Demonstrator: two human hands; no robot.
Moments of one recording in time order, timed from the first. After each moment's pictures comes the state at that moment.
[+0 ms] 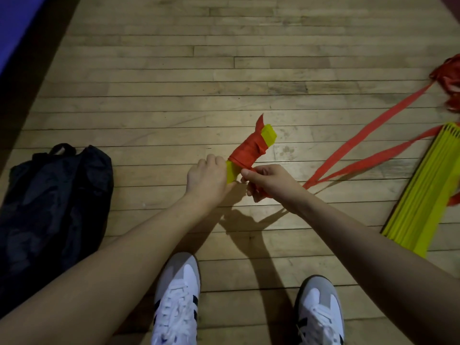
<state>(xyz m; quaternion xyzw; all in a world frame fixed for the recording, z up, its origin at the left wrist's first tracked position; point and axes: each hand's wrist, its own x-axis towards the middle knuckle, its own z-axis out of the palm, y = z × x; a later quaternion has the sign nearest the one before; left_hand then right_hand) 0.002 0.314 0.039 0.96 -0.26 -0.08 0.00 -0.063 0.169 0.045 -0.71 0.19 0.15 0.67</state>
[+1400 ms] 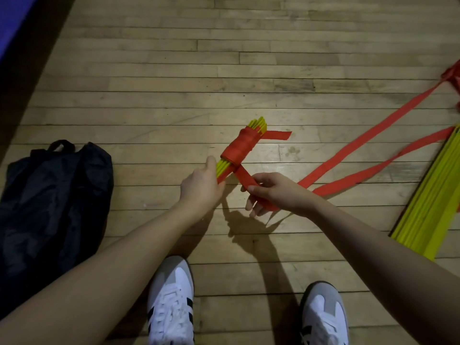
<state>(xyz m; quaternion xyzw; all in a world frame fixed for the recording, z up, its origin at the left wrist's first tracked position) 0.008 0.330 0.026 0.97 -0.14 -0.15 0.15 -0.057 0.162 0.040 -0.71 0.16 0.29 0.62</state>
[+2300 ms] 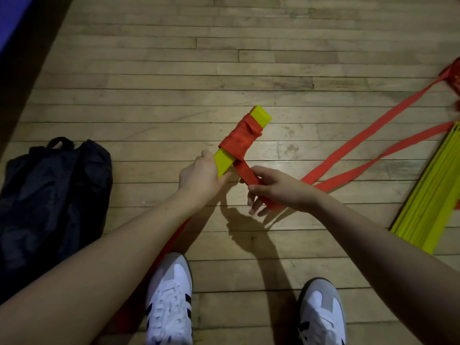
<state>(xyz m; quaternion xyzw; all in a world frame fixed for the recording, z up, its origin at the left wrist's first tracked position) 0.018 0.324 0.028 0.97 -0.16 -0.13 0.10 -0.060 0.160 0.048 -0.71 0.14 0.31 0.62</state>
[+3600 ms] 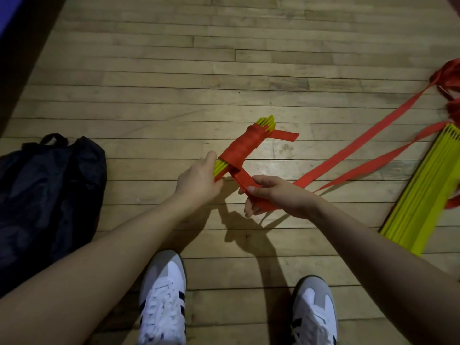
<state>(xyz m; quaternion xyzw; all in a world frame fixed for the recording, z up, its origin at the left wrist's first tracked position) 0.007 0.328 0.023 0.95 -0.20 -0.16 0.16 -0.074 0.151 0.038 -0.68 0.14 0.33 0.64</state>
